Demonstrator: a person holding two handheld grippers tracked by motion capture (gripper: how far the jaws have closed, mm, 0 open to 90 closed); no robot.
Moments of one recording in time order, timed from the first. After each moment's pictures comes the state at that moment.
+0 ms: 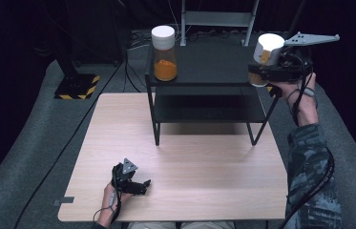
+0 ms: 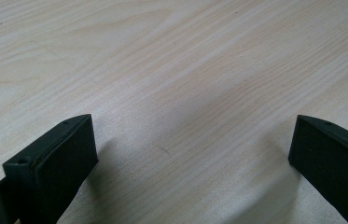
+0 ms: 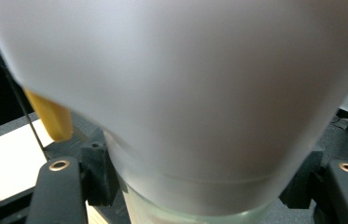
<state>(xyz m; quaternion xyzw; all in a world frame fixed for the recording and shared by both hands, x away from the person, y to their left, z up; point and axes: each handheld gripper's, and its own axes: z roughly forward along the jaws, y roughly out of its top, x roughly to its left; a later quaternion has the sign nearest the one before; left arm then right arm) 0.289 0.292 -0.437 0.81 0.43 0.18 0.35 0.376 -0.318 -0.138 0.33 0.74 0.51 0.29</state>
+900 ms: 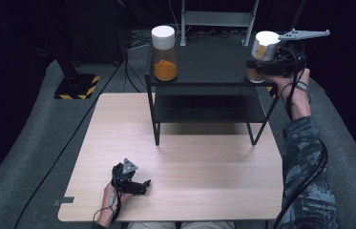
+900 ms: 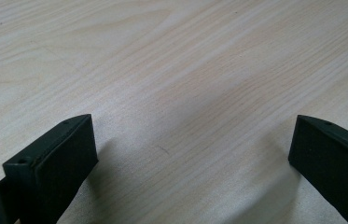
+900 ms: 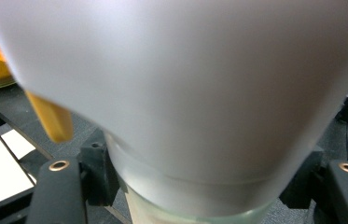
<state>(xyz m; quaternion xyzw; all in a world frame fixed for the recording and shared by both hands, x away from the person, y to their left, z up) 0.289 0.292 -0.437 0.81 0.43 0.18 0.35 0.395 -0.308 -0.139 0.38 0.73 0.50 0.29</state>
